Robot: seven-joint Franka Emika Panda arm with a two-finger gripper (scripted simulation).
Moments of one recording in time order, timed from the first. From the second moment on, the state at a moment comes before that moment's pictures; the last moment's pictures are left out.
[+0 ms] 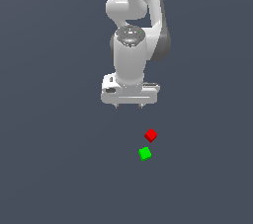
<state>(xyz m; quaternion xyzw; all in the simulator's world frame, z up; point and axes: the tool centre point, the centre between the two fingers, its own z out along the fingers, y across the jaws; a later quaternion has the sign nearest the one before) 0.007 0.010 0.181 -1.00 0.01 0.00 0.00</state>
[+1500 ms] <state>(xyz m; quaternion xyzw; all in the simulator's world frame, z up) 0.061 0.089 0.093 -0.96 -0.29 0.00 0.00</state>
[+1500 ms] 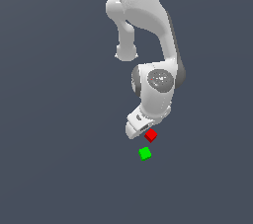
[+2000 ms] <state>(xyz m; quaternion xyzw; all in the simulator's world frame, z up) 0.066 0.114 0.071 -0.93 -0.36 0.00 0.00</state>
